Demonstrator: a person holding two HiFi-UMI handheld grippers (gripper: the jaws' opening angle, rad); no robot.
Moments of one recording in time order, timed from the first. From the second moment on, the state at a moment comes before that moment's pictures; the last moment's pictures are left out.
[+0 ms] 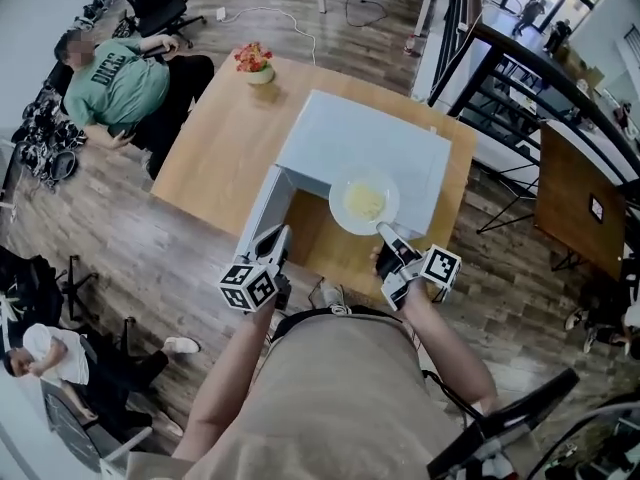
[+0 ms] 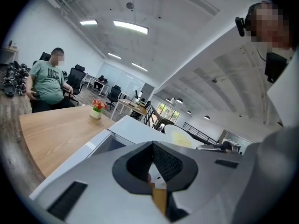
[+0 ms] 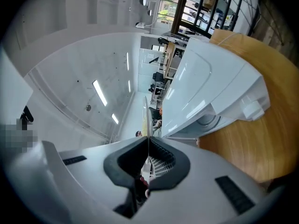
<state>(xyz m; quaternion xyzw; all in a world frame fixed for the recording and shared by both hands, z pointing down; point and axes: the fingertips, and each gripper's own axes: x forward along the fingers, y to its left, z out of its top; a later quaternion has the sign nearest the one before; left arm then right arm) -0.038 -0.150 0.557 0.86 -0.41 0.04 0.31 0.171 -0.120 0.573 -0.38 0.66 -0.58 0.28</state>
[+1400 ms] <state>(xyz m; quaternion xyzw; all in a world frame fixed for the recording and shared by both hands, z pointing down) -0.060 -0.122 0.622 0.84 -0.44 0.07 0.32 0.109 -0.089 0.706 -0.32 0.64 -0.68 0.15</state>
